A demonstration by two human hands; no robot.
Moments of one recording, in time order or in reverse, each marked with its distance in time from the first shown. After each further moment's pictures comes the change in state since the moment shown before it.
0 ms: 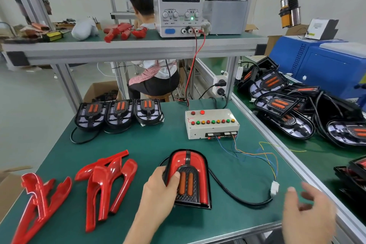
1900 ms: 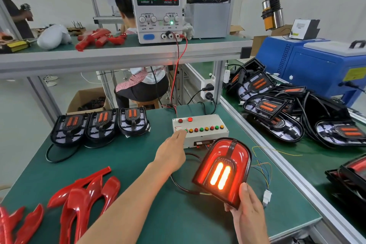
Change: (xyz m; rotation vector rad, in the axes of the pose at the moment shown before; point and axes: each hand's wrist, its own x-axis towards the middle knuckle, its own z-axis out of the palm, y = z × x) left_hand 0.147 0.068 0.069 0.785 -0.157 0.511; right_hand -0.020 -0.019 0.063 0.817 -0.592 0.450
